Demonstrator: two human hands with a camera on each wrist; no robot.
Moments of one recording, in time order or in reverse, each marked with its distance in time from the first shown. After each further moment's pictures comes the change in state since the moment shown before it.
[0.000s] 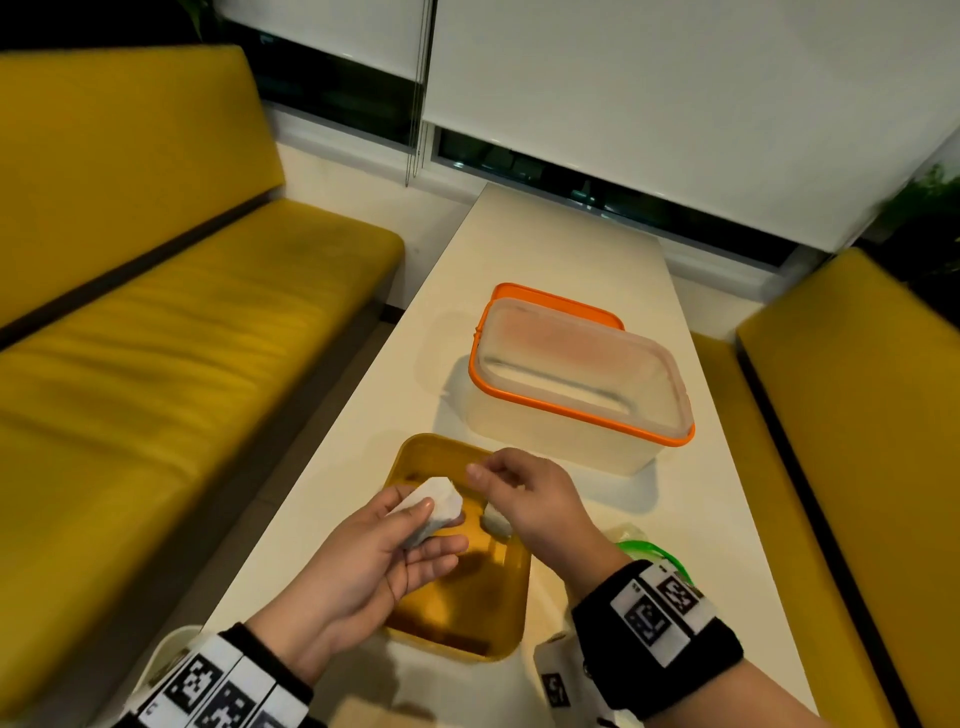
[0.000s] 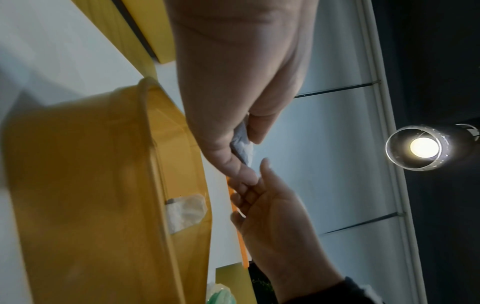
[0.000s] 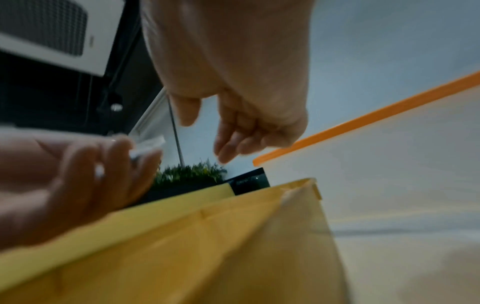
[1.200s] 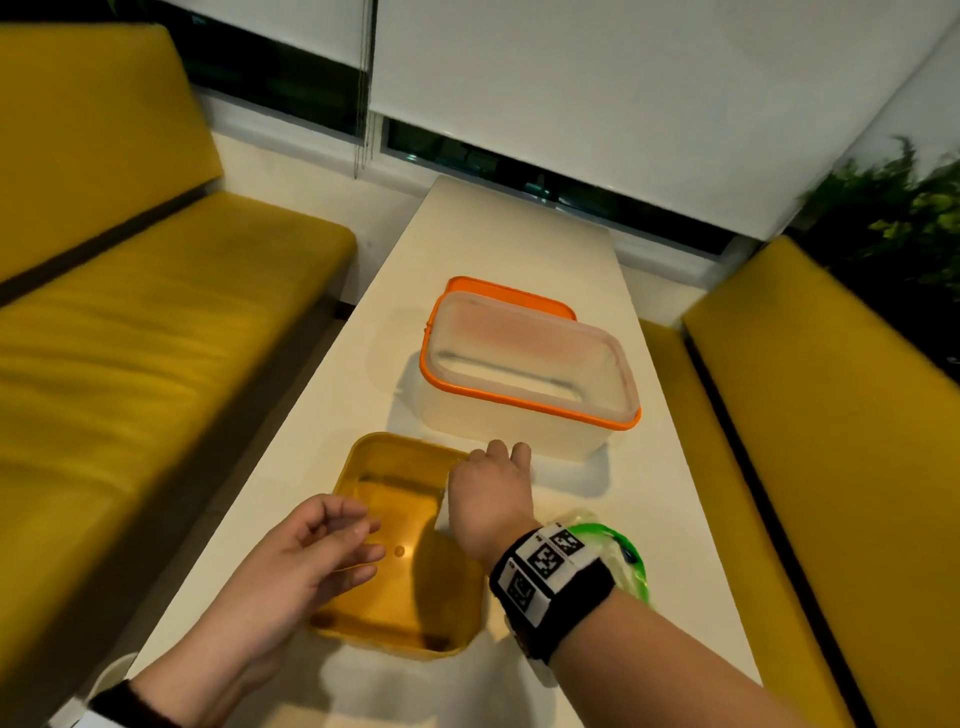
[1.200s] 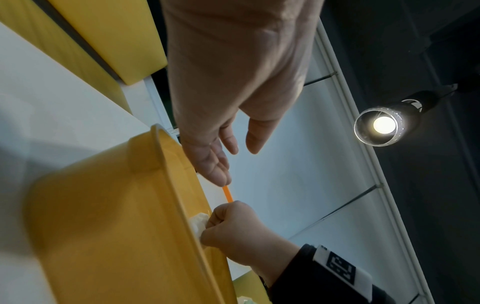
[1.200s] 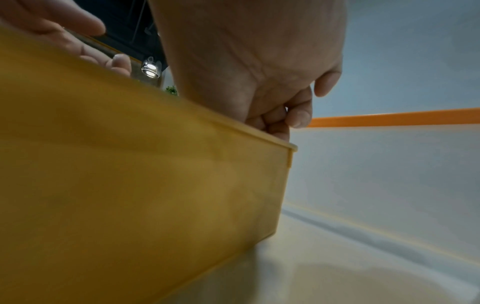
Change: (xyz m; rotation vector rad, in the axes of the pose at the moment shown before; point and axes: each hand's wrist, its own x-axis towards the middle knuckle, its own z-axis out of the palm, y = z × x) left_hand -0.009 -0.004 -0.021 0.345 0.184 0.128; right_hand 0.020 0.019 0.015 -1.198 -0.102 -0.040
